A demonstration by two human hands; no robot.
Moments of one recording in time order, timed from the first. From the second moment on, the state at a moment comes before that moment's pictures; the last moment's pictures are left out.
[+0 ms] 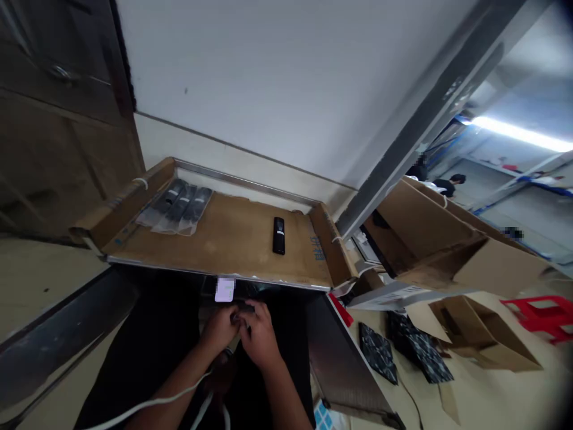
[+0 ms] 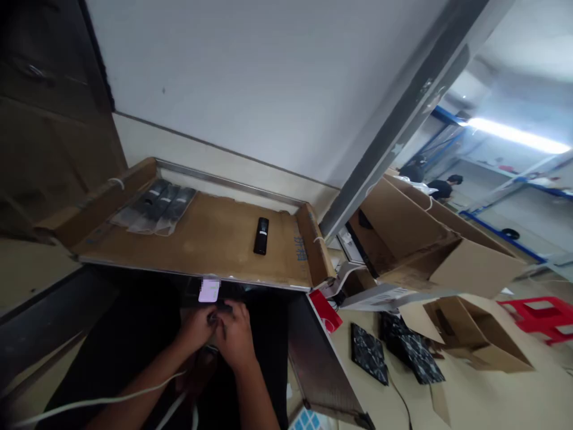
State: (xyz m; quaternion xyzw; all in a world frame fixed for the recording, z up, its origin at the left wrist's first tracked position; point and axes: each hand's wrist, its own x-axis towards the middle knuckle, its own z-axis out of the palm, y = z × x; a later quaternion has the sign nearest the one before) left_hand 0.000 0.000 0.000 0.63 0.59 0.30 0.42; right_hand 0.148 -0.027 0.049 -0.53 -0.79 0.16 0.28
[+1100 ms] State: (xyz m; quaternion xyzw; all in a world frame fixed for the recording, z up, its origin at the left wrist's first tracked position) left_hand -0.025 0.017 0.030 0.00 0.41 0.65 0.64; right_hand 0.124 -0.090 0.035 -0.60 -0.14 0.56 0.55
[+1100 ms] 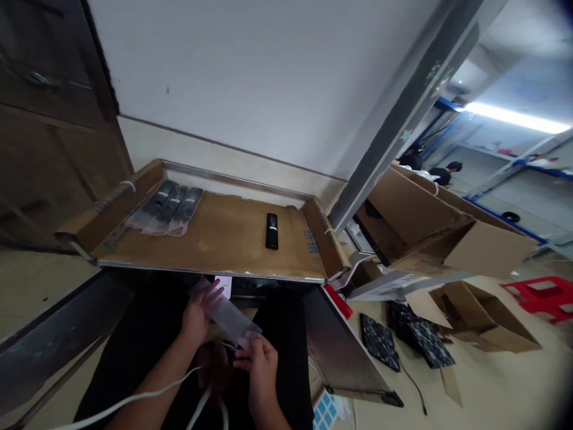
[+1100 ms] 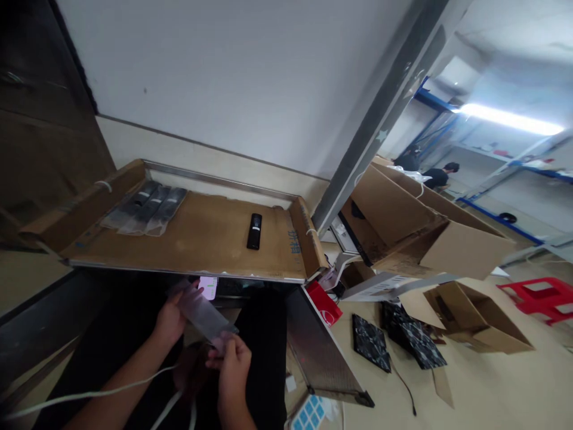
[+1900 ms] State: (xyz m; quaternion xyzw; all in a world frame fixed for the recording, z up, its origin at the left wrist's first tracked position) left_hand -0.011 0.012 0.042 -0.09 0.43 0.59 0.68; right_hand 0.115 -0.077 0.032 -0.52 -0.23 0.71 0.42
